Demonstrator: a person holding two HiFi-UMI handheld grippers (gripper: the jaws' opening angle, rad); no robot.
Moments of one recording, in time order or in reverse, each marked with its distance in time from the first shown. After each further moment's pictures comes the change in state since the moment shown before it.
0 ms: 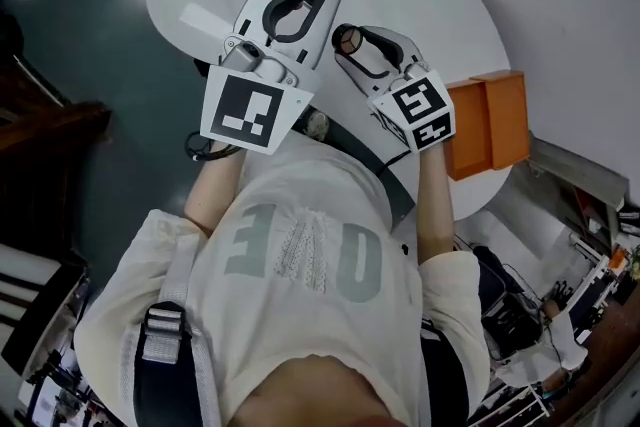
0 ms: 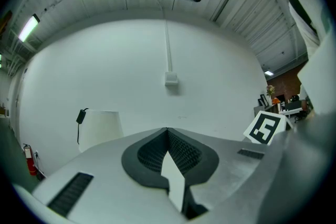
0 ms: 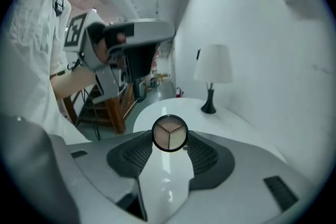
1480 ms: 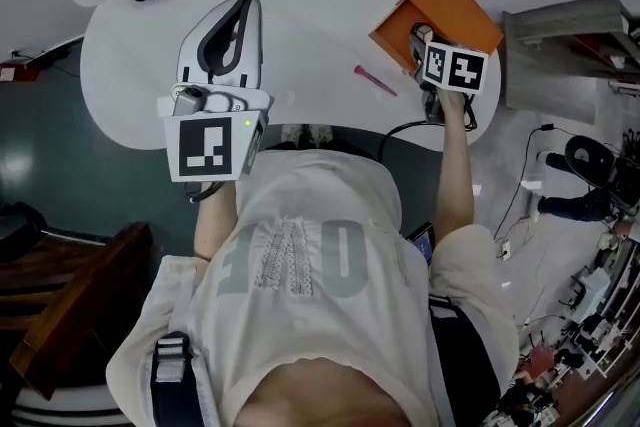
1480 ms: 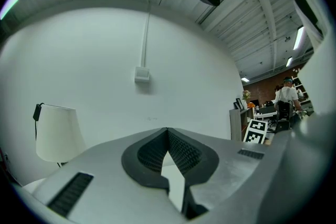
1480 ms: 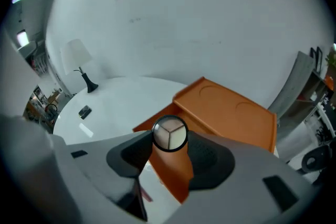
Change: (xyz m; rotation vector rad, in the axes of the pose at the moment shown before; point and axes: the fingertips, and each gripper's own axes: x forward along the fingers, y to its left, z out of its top) left arm 0.046 -0.094 0.004 -0.027 0.030 -0.269; right arm -0.234 -0.115 -0.252 0.938 0.244 -0.893
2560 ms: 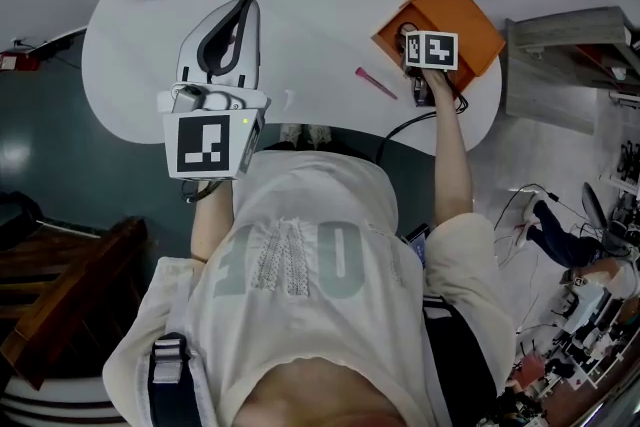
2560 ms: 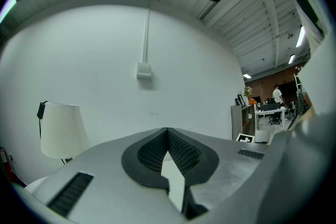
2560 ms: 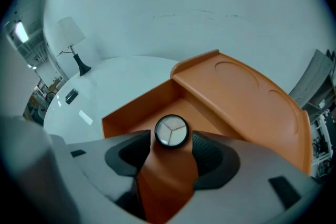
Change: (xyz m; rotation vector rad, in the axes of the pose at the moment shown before) left arm -0.002 0.000 -0.011 0.014 0.042 0.015; right arm 0.083 -0.013 -0.025 -0.068 0.136 -0.002
